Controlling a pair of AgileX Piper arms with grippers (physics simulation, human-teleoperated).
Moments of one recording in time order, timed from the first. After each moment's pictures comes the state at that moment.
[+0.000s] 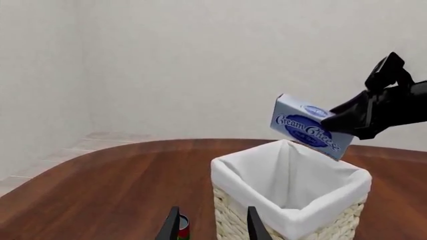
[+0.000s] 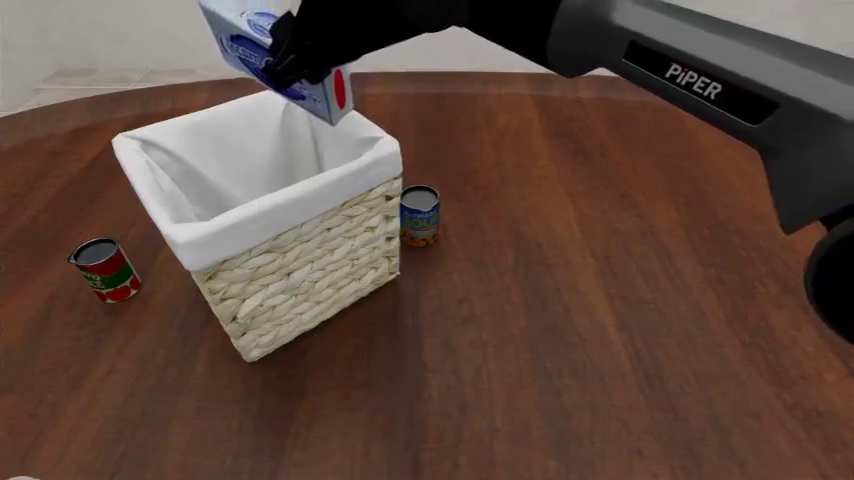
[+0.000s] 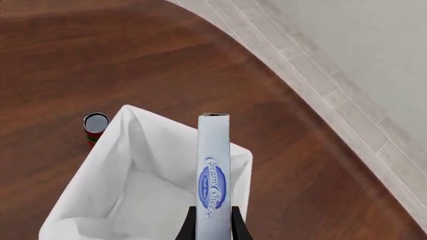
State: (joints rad) left arm 0.12 0.00 -0.10 -0.05 -0.02; right arm 0.79 2.00 -2.04 0.56 -0.35
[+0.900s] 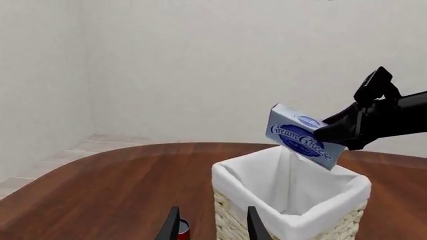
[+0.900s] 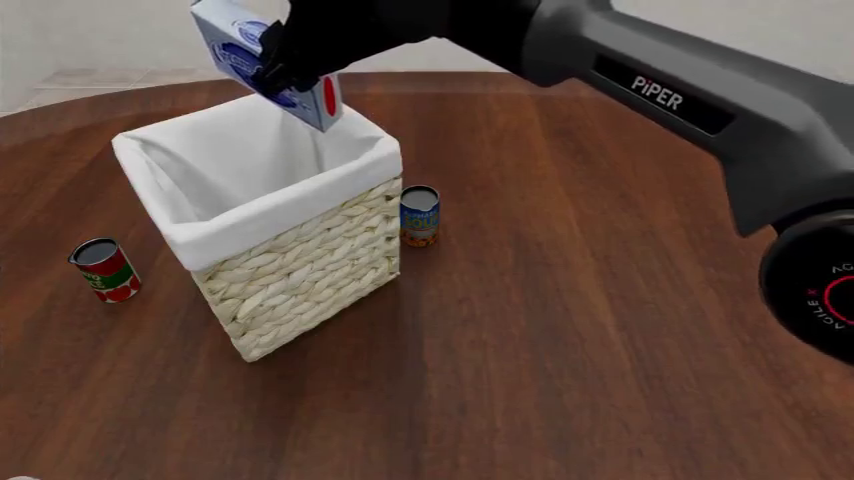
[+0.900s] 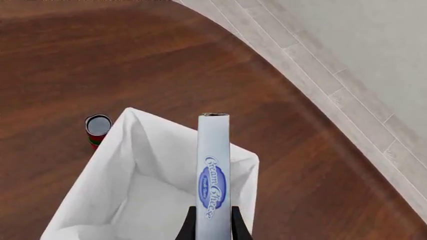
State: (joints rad) left arm 0.13 0.00 -0.13 -0.04 -0.03; right arm 0.80 2.05 -2.09 0.57 -0.34
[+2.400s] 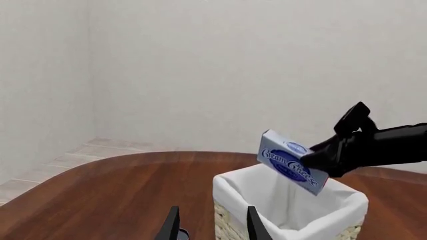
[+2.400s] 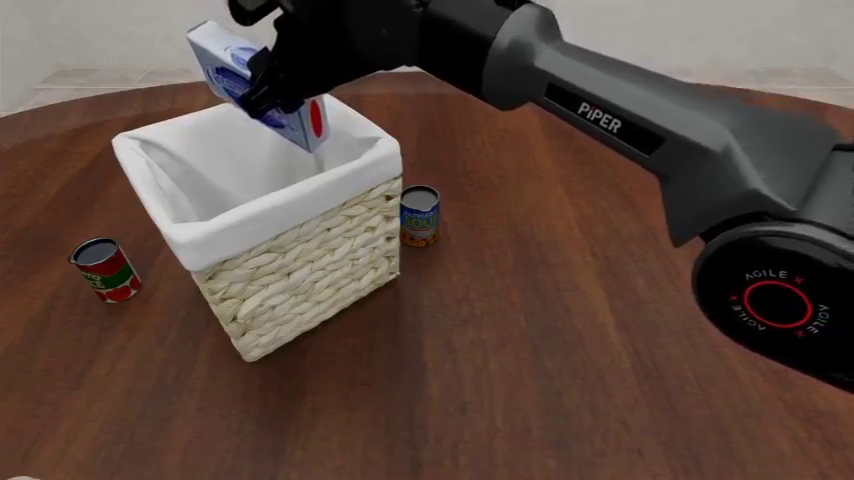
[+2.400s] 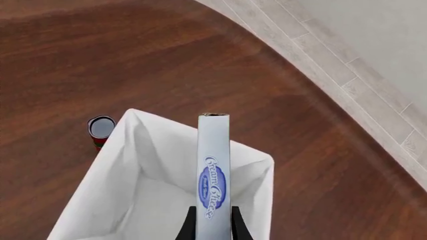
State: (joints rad) left arm 0.15 0.00 -0.21 0.01 -0.06; right arm 0.81 2.14 -2.16 0.58 -0.29
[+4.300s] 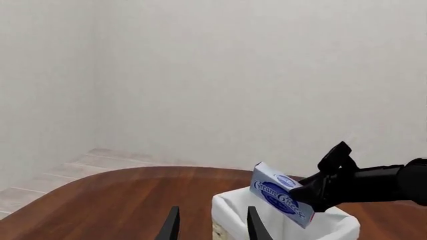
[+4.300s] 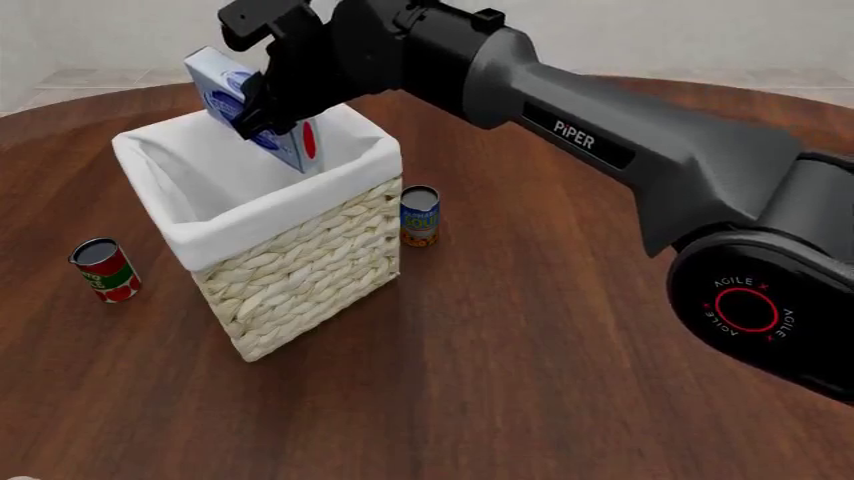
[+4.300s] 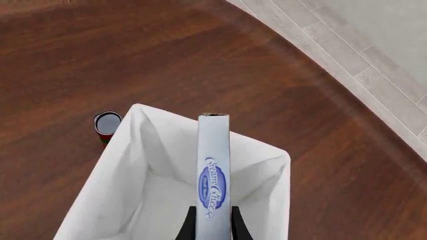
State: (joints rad) left arm 0.17 0.00 -0.34 0.10 -0.09; right arm 0.82 2.18 -2.16 0.57 -0.25
